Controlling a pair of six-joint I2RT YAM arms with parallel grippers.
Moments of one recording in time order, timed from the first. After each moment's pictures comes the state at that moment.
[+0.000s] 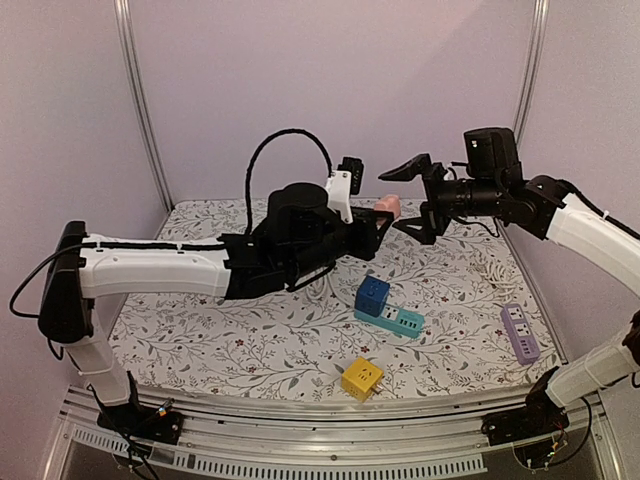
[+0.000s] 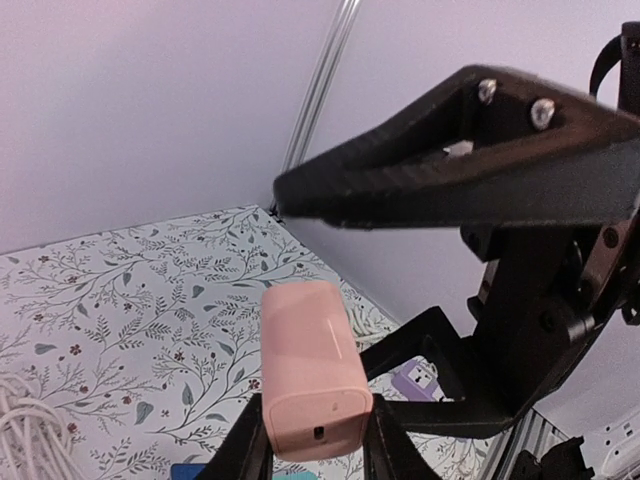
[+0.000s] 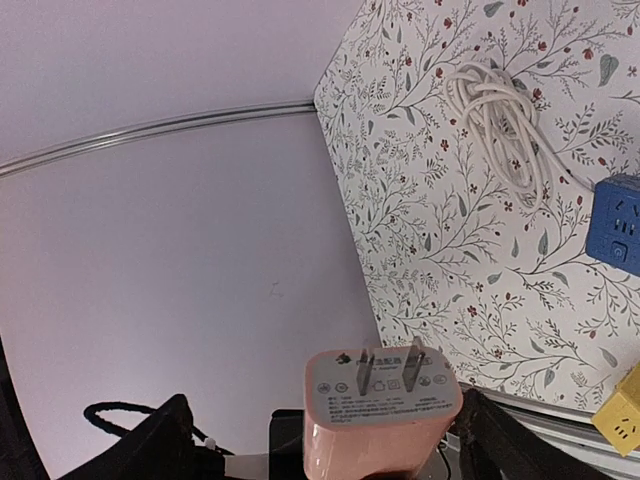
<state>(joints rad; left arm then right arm) -1.13 1.76 1.37 0.30 -0.31 -0.39 0.66 1.36 1.34 -0.39 -0.34 1.50</state>
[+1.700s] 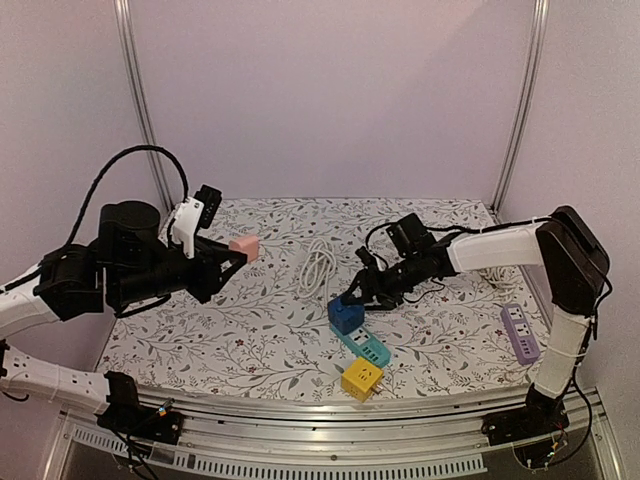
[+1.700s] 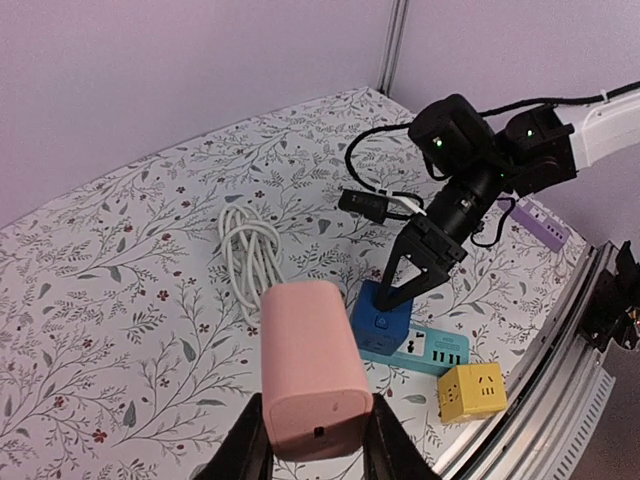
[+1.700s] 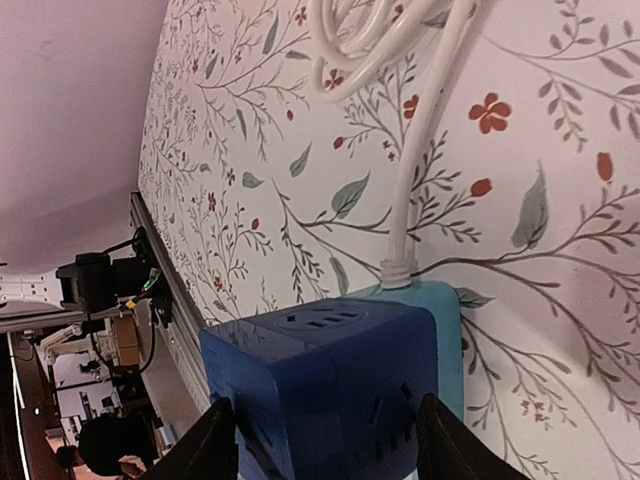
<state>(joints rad) -1.08 0.91 0.98 -0.50 -0.35 -0.28 0.67 1.88 1.16 -0.22 -0.67 0.61</state>
